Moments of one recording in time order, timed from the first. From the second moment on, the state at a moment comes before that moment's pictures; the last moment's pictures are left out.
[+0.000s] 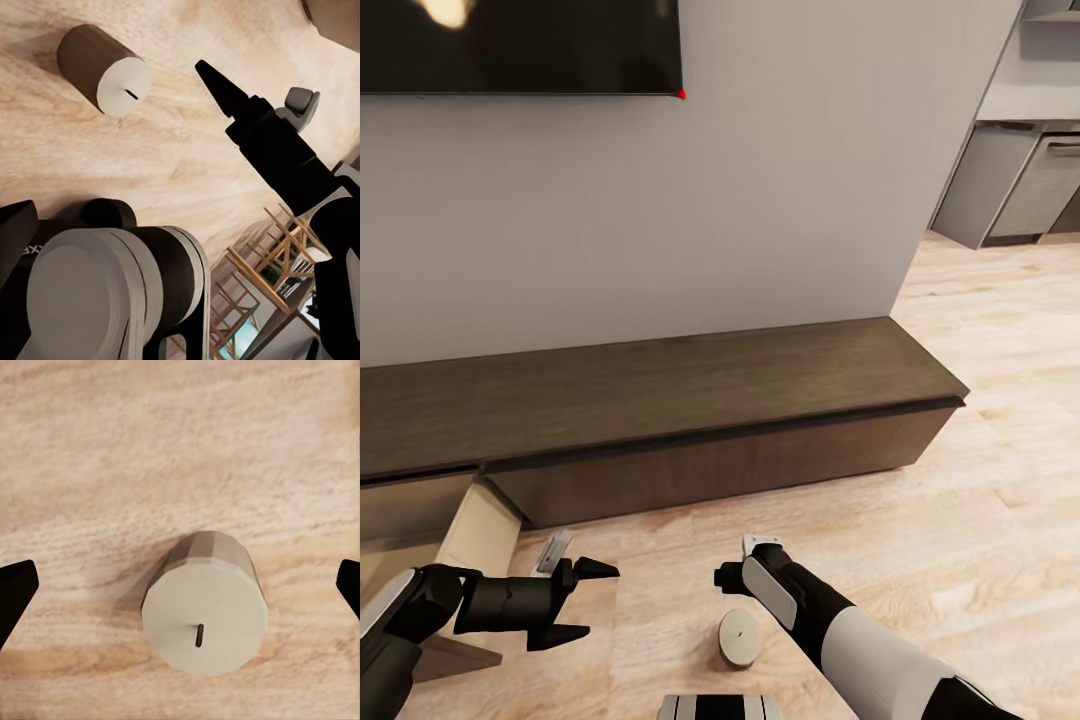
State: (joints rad) left arm -0.25 0.40 -0.07 -1.49 2.35 1.00 0.98; right arm -0.74 0.16 0.73 -0.53 -0.92 0.52 -0.44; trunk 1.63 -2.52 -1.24
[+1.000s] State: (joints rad) left arm -0.25 0.40 -0.06 -1.49 2.35 1.00 0.98; right arm -0.74 0.16 0.73 -0.52 -0.91 0.48 -0.44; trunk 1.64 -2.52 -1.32
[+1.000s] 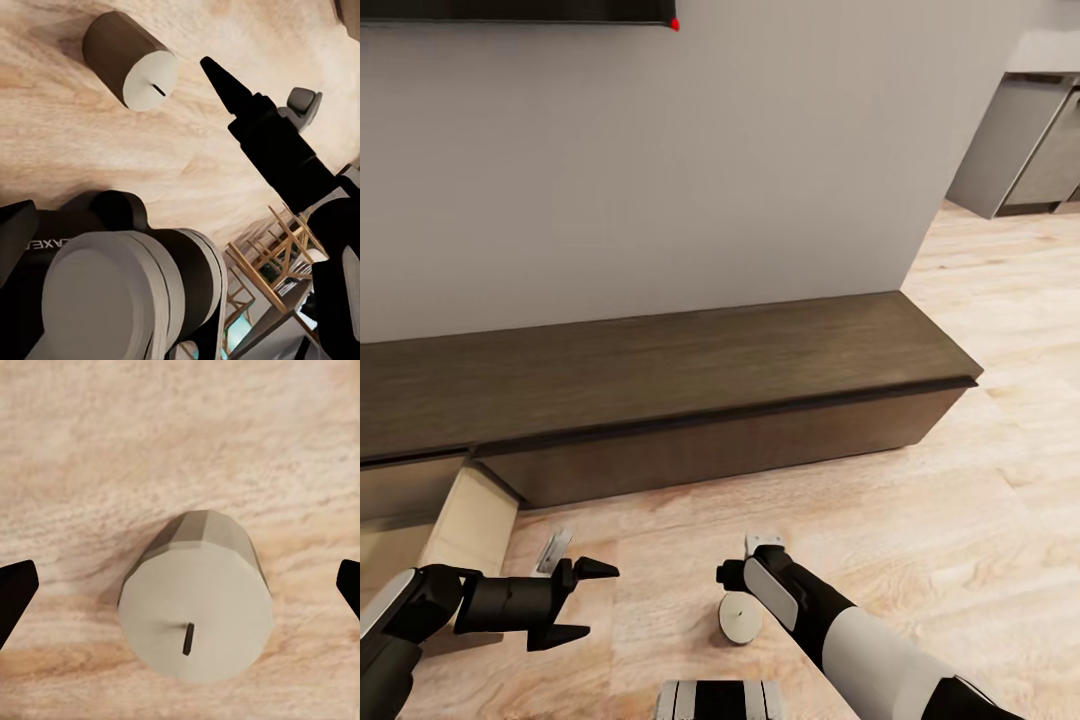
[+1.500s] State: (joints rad) left arm -0.25 0.40 -0.06 -1.49 2.35 1.00 0.99; right arm -0.74 0.16 0.73 -0.51 -0.92 0.44 -0.44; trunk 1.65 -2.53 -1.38
